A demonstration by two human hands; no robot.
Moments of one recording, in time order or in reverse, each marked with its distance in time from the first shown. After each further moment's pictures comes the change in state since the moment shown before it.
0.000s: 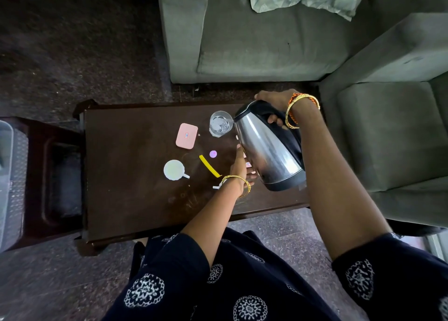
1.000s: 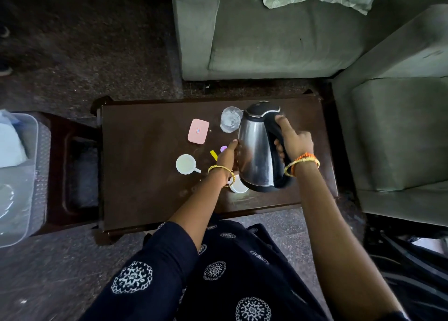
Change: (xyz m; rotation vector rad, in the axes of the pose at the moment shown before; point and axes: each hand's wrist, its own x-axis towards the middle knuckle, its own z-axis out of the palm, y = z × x) left_hand -0.003 0.018 -0.054 0.000 0.109 0.070; right_hand -0.069 0.070 0.068 0.524 0.344 -0.054
